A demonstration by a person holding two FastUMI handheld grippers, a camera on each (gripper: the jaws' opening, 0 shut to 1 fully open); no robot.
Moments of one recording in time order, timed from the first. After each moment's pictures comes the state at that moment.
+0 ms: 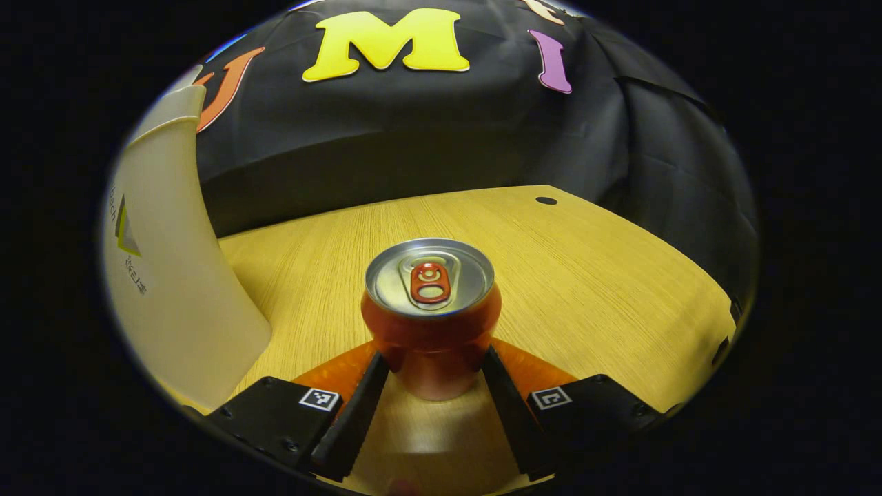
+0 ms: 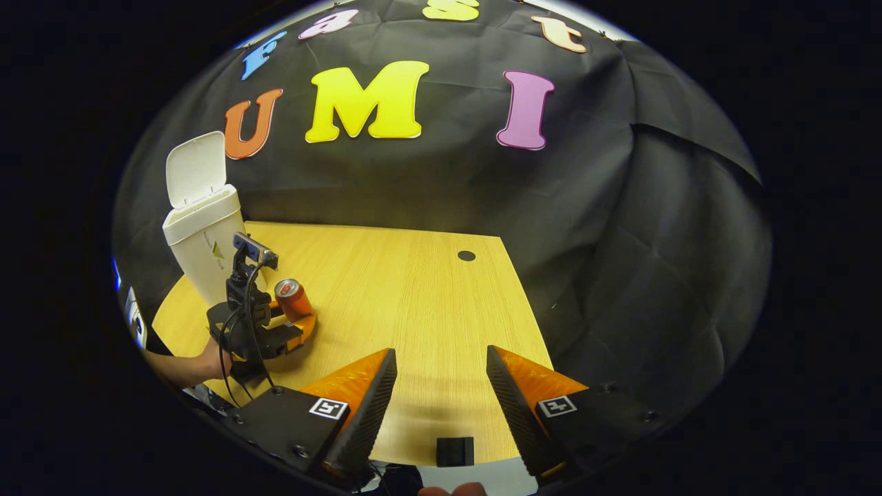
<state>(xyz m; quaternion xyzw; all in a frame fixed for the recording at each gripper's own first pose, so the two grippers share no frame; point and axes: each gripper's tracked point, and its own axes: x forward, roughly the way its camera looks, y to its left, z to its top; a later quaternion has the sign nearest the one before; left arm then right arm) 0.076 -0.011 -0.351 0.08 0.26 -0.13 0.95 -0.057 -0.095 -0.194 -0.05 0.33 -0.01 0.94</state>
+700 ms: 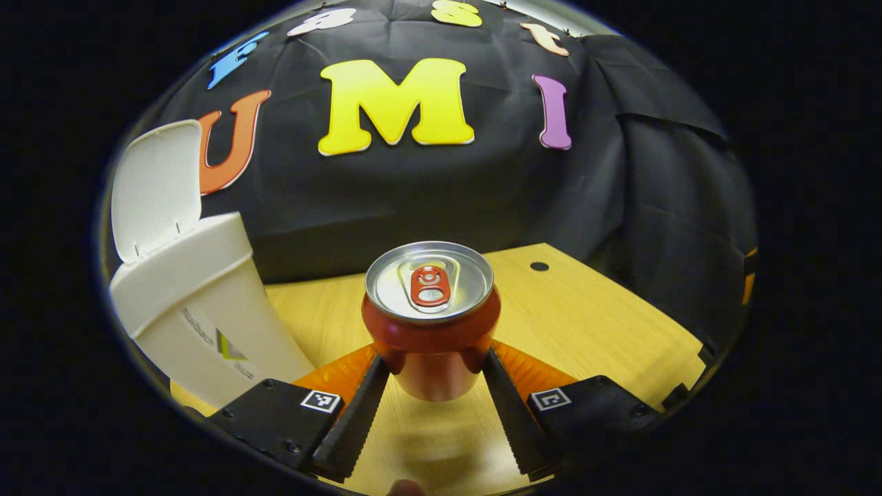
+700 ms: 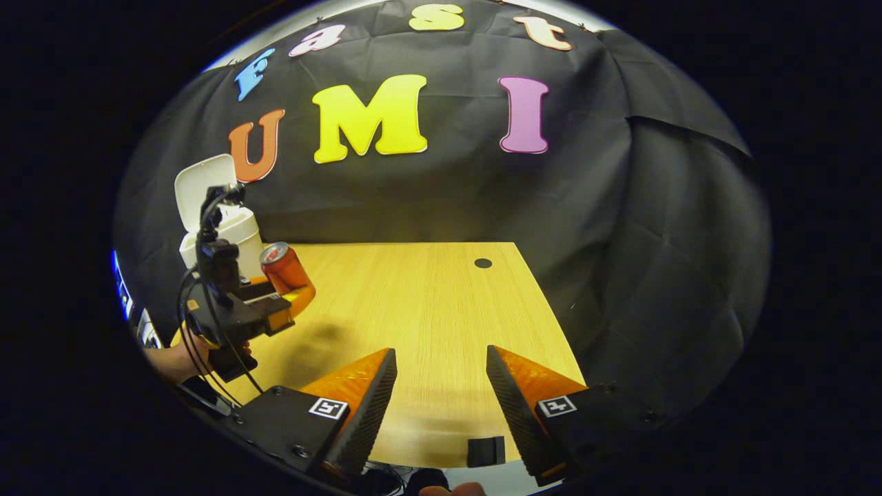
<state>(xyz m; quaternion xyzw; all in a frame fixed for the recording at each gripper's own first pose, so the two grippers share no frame) 0.070 -0.011 -0.179 0.07 0.17 -0.11 0.98 -0.066 -0.074 -0.186 0.01 0.30 0.01 0.95</state>
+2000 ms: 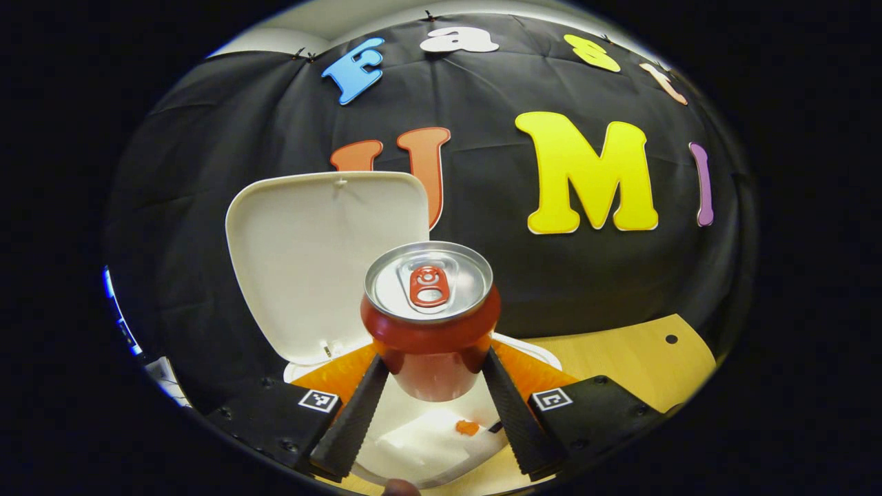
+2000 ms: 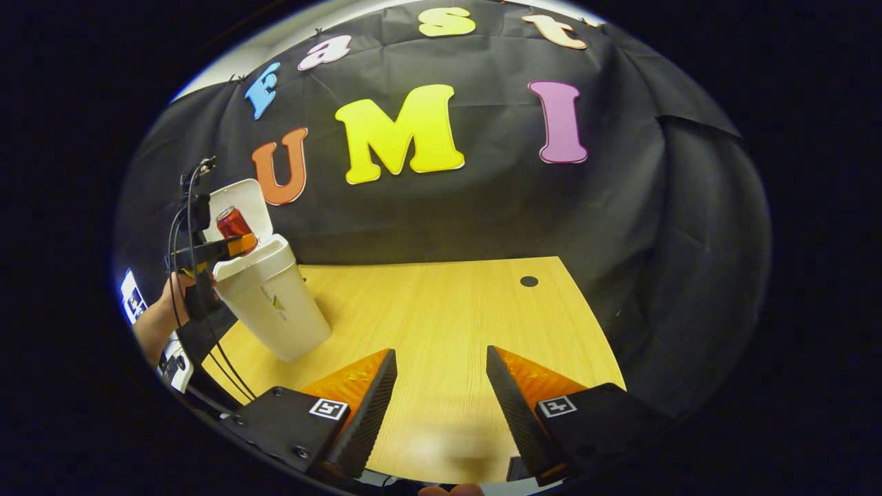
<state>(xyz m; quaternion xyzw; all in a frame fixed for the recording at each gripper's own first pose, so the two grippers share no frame) 0.116 0.246 -0.070 0.04 0.11 0.15 0.98 -0.026 -0.006 -0.170 0.04 0.29 0.10 0.95</state>
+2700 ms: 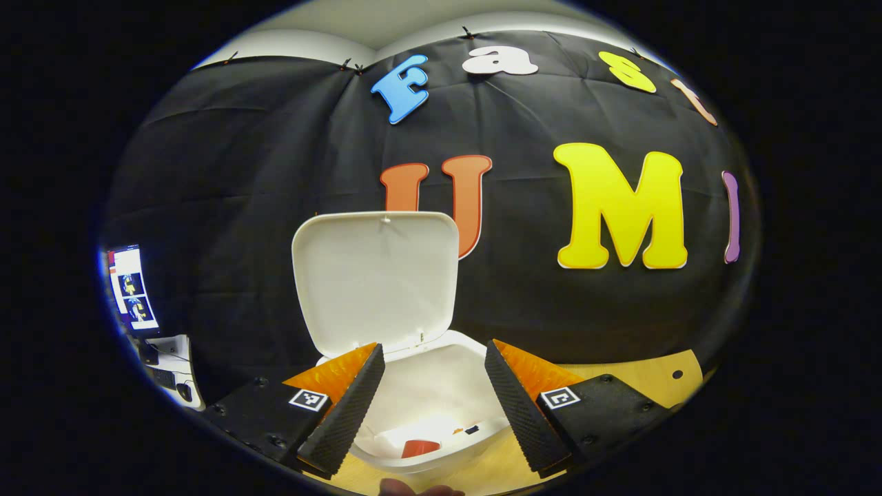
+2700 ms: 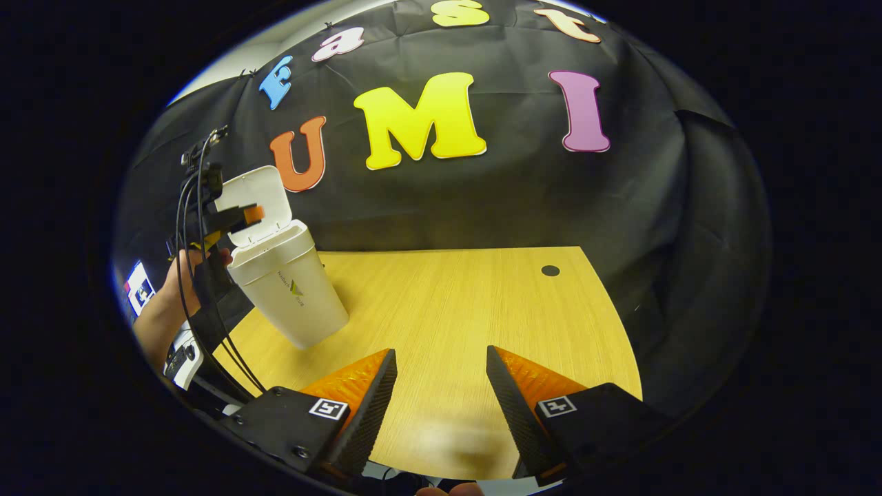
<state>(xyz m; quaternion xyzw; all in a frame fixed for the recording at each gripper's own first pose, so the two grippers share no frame) 0.093 0.227 -0.011 0.01 0.05 0.26 0.96 -0.034 0.004 -0.185 0.04 0.31 0.13 0.94</state>
